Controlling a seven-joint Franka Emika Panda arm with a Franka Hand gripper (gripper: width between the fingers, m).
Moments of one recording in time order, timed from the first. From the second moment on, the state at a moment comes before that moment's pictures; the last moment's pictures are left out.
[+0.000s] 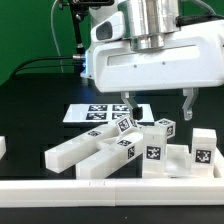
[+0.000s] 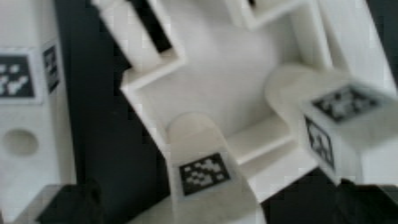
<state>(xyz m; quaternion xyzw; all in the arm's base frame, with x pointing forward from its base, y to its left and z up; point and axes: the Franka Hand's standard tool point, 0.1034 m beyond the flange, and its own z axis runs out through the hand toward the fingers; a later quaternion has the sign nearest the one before) 0.601 0.046 0.093 -0.97 0.23 -0.09 0.07</state>
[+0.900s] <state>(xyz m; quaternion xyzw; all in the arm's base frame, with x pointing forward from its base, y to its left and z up) 0.585 0.027 0.086 -0.97 0.08 -0.22 0.00</state>
